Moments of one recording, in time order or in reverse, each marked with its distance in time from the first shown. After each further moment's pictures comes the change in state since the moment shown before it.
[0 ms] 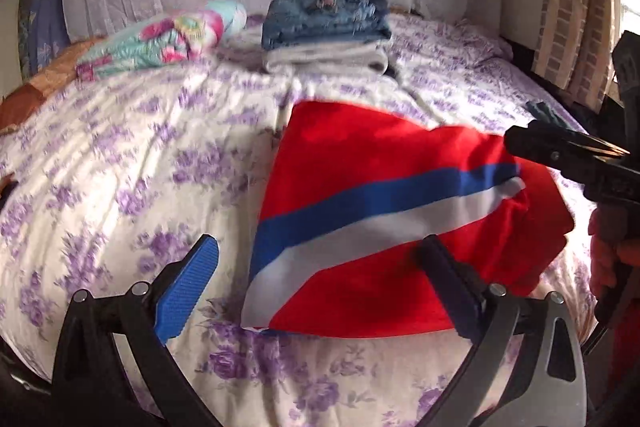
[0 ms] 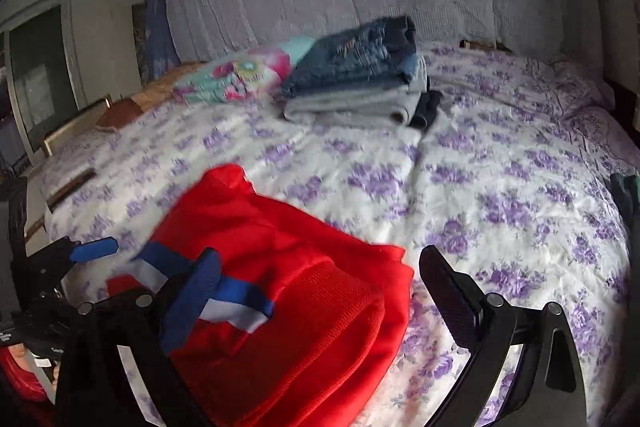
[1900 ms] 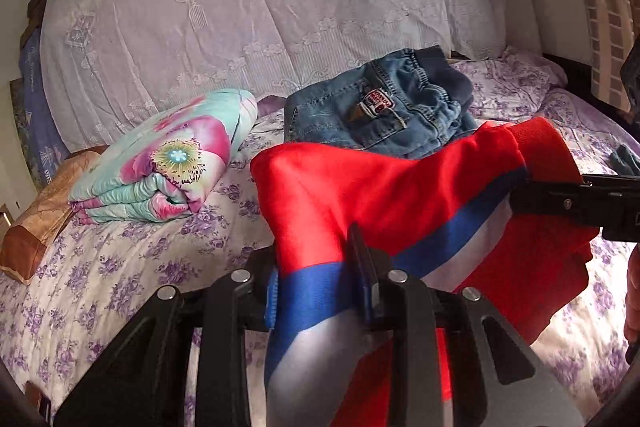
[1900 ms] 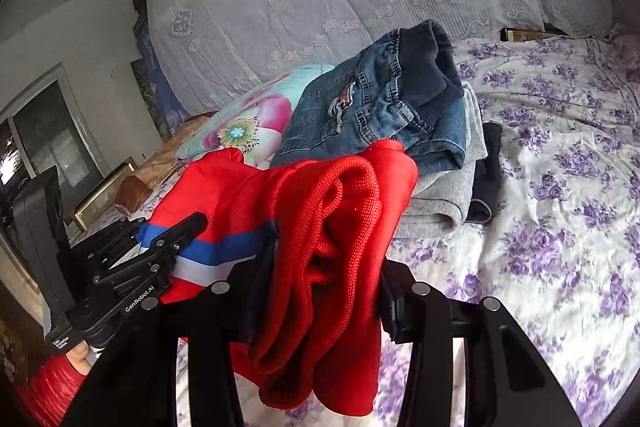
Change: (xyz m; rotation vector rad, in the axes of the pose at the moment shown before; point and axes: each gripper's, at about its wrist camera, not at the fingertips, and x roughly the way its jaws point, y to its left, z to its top) left arm 0.109 0.026 0.214 0.194 -0.228 0.173; right arm 0.132 -0.057 0.156 0.174 -0.077 0.240
